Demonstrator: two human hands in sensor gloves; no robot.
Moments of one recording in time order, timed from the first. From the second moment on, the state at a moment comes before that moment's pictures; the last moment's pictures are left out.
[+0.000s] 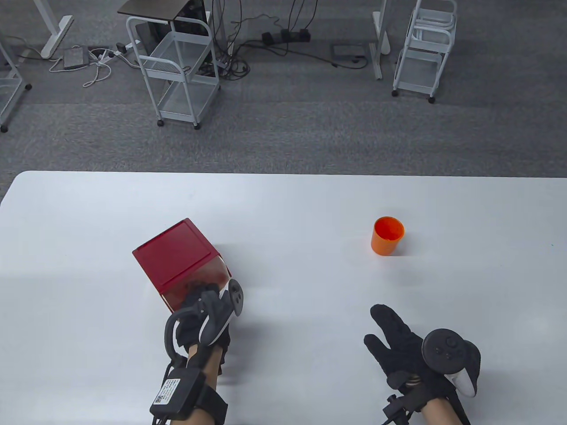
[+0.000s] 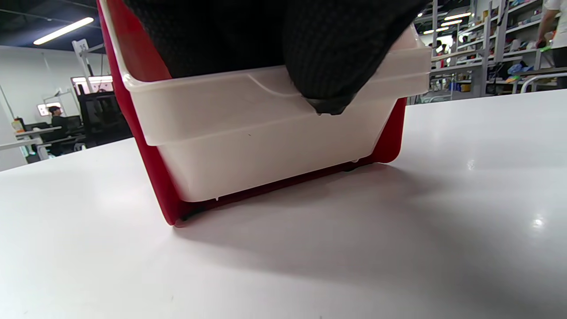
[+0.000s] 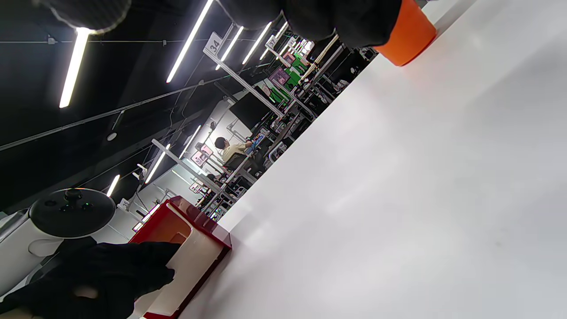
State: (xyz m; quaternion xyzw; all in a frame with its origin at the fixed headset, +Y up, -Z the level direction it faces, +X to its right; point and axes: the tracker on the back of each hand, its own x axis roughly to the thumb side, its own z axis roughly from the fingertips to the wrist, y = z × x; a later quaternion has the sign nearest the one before) left_hand -0.166 -0.725 -0.300 -0.04 0.14 -0.09 0.98; right_hand 0.220 -0.723 -0.217 0.10 0.01 0.89 0.44
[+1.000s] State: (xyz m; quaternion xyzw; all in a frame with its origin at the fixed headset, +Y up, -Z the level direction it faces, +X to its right) left_hand -0.143 -0.724 -0.266 -0.04 0.07 -0.08 0.99; right_hand 0.221 -0.724 -0.213 0.10 0.01 0.89 0.44
